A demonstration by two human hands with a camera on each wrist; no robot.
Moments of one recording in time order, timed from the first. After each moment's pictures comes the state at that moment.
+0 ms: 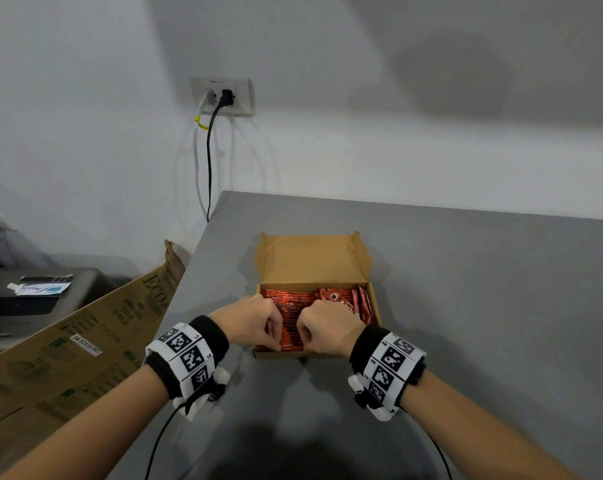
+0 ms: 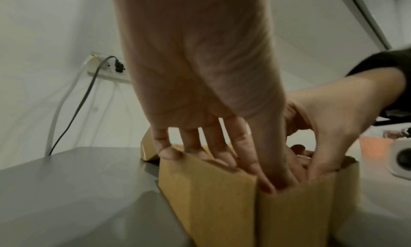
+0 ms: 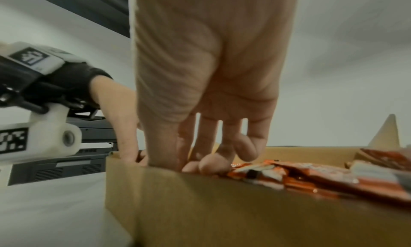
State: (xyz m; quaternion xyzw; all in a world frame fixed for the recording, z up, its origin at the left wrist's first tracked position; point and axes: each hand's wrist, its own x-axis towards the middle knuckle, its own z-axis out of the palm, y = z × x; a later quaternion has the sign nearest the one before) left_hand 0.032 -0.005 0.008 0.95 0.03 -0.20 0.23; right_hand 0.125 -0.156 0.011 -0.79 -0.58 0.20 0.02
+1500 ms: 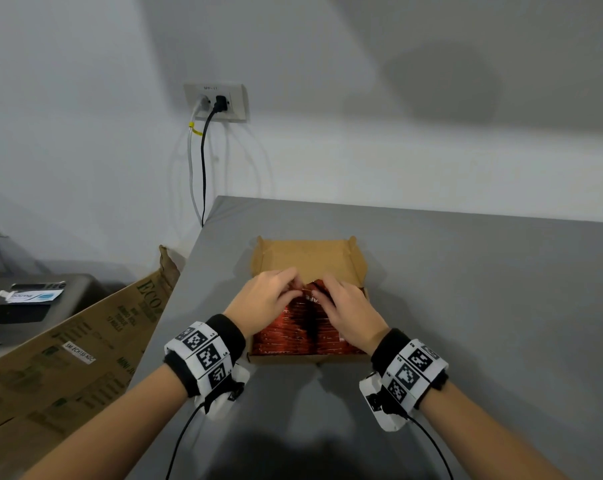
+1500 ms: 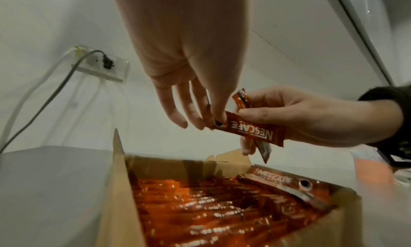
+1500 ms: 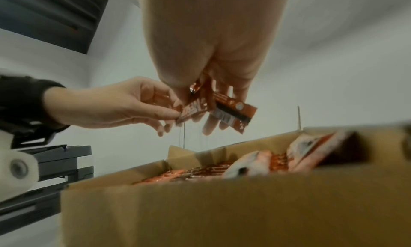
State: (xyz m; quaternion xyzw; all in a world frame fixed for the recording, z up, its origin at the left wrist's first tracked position) left_hand 0.057 -0.023 0.014 0.95 0.05 0.13 0.27; right_hand 0.147 -0.182 0.009 -0.81 -0.49 0.08 0.31
